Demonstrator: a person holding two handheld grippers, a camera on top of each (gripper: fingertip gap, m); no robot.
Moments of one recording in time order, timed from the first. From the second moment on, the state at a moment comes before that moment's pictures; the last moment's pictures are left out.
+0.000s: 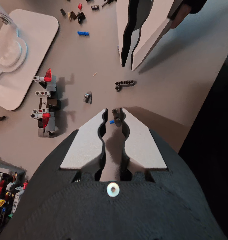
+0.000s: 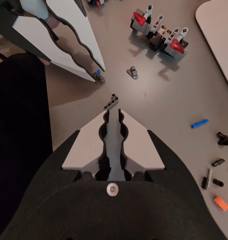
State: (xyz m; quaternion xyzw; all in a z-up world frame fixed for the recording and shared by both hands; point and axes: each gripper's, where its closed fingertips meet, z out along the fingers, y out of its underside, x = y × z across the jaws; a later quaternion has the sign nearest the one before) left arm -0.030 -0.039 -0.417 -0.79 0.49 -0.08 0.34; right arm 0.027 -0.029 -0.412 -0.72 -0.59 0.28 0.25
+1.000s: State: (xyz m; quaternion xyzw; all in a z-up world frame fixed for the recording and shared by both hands) left arm 0.017 -0.015 -0.316 -0.69 0.05 -0.57 0.45; right arm 0.005 -0.027 -0.323 -0.55 -0.61 0.30 0.49
